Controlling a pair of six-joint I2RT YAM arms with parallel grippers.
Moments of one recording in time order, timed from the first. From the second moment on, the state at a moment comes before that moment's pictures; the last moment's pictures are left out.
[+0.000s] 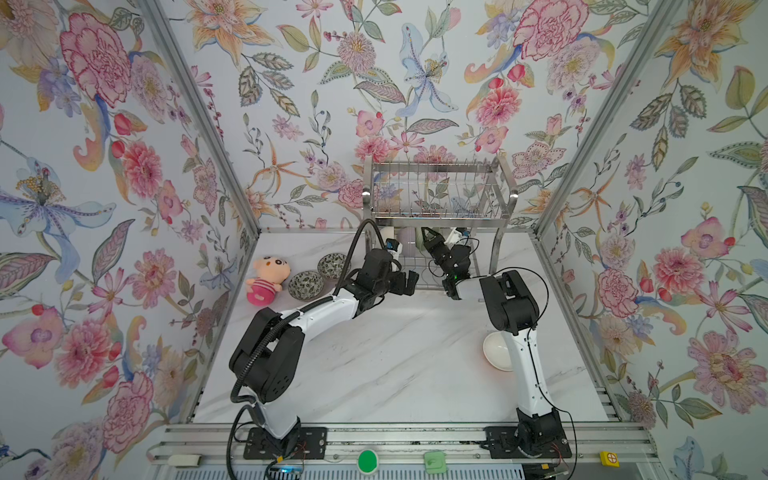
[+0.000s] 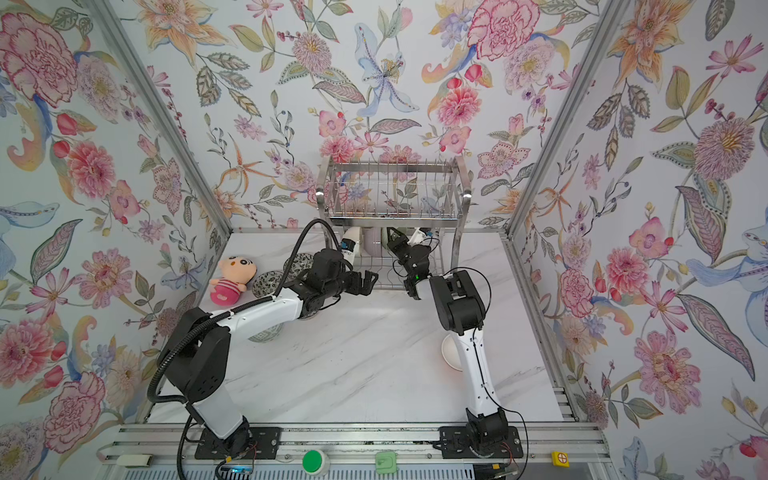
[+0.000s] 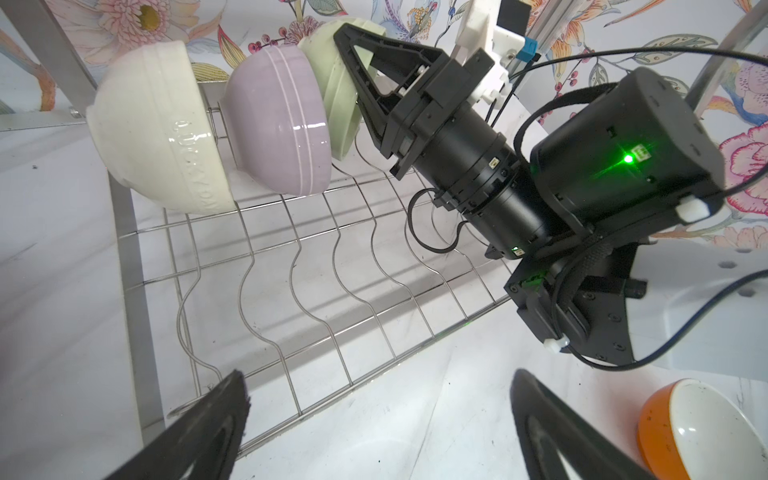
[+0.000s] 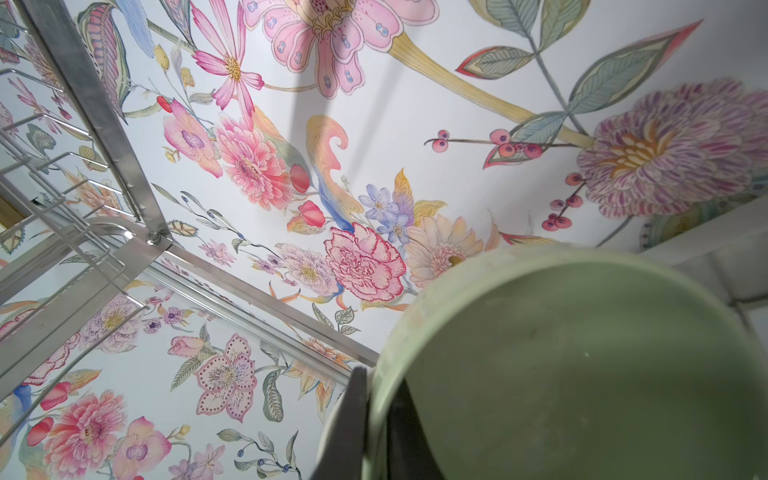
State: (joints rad) left arm -0.63 1.75 1.20 0.01 0.05 -0.30; right arm 0.34 2.47 1.52 1.15 -0.17 1.12
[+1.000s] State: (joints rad) left arm -0.63 1.75 1.19 0.01 0.05 -0.30; right arm 0.30 2.46 1.57 1.06 -0.23 1.21
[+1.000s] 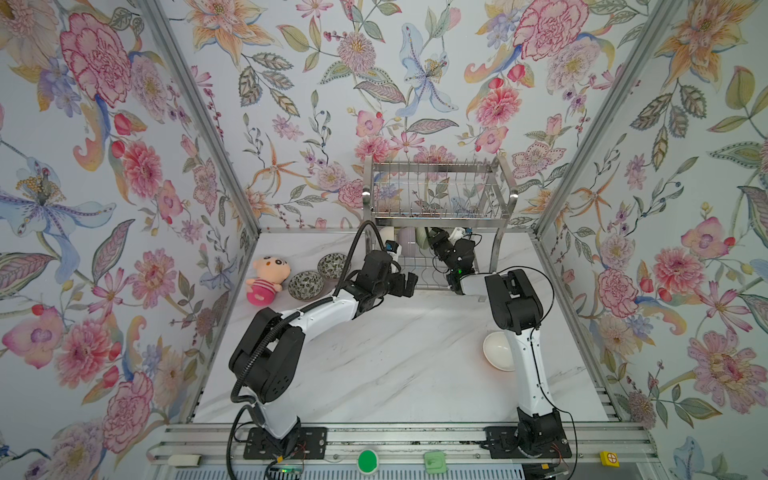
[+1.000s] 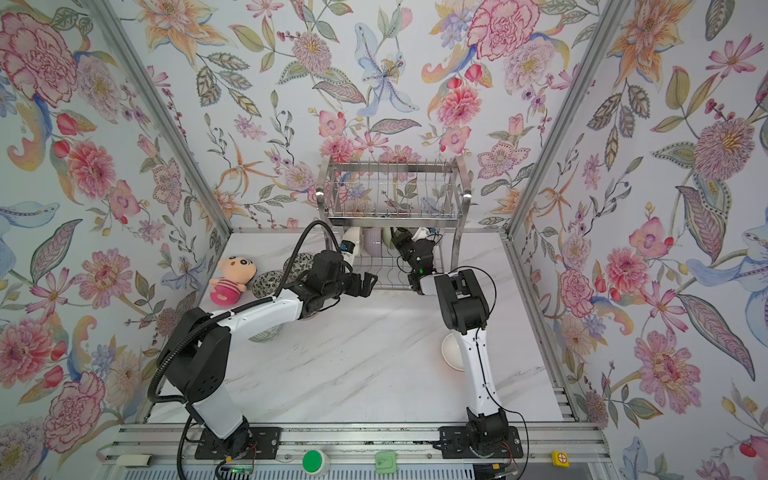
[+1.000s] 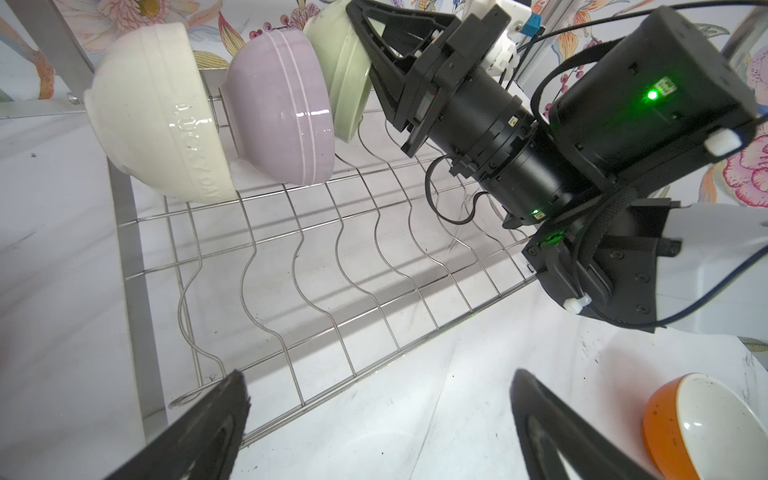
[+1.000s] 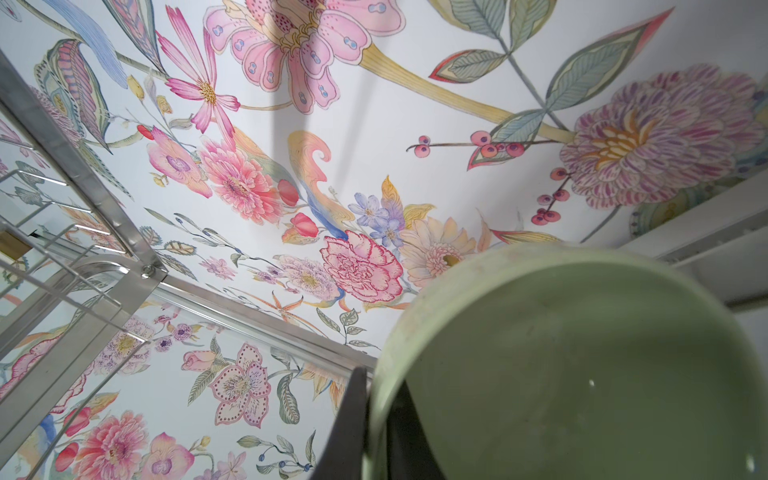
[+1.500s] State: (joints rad) left arm -0.63 1.73 1.19 -0.01 0.05 -0.30; right arm 0.29 2.46 1.55 1.07 -0.29 1.21
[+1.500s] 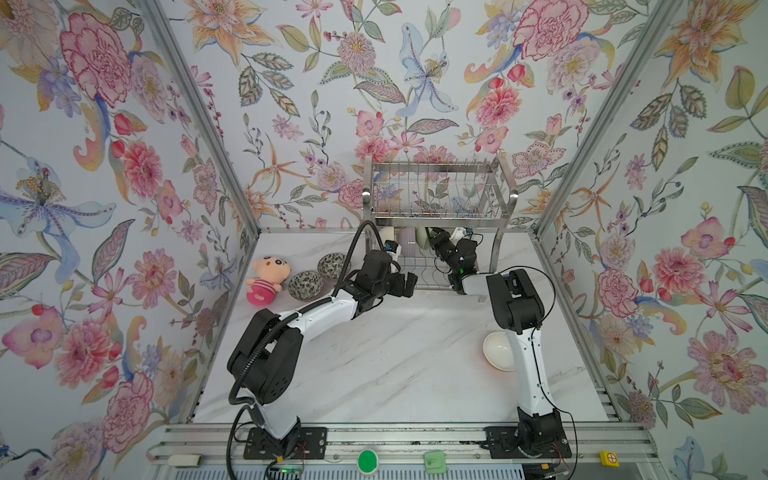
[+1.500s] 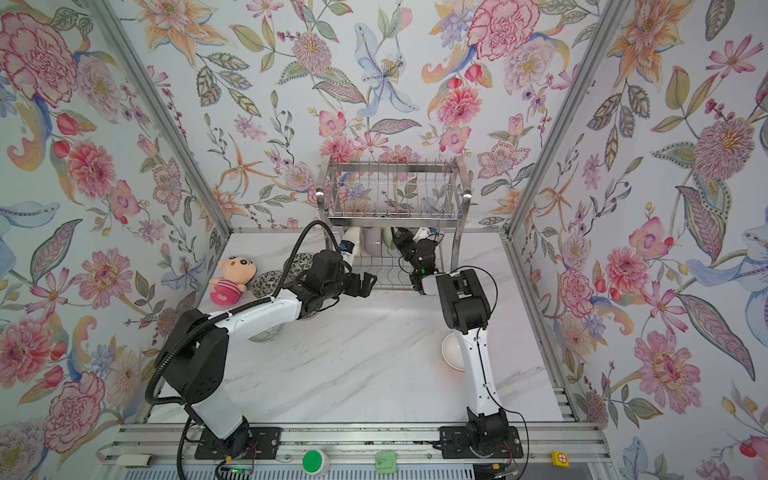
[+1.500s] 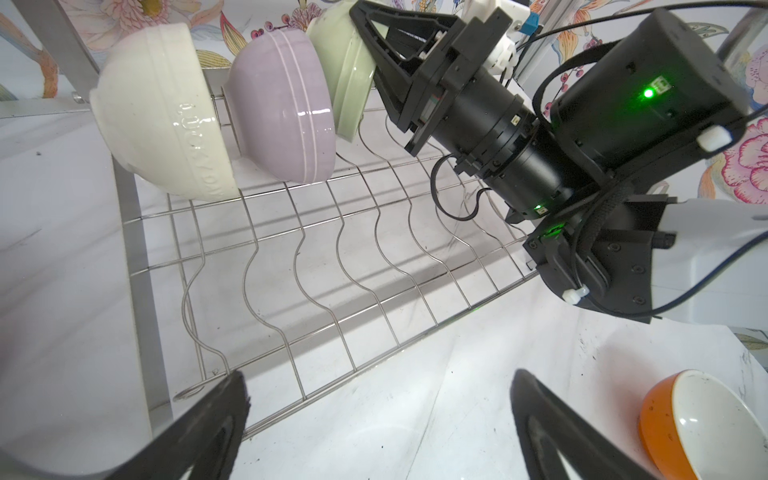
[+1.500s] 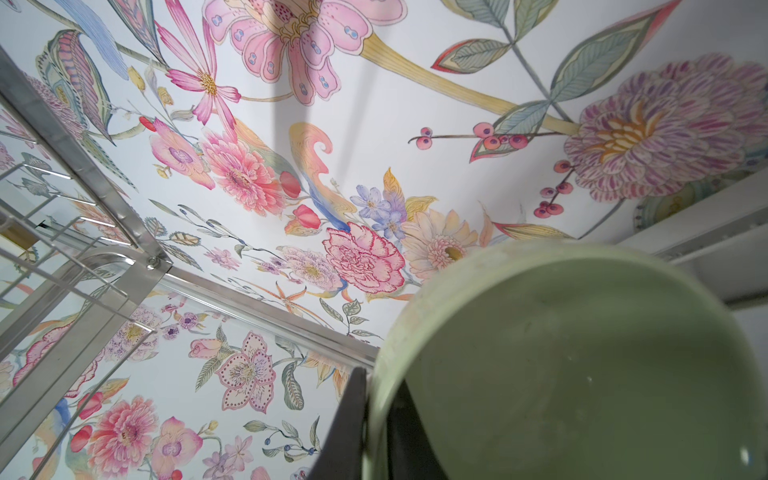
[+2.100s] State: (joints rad) left arm -0.63 1.73 1.18 -0.01 0.05 -0.31; right arm 0.29 2.45 1.48 1.14 -0.35 1.20
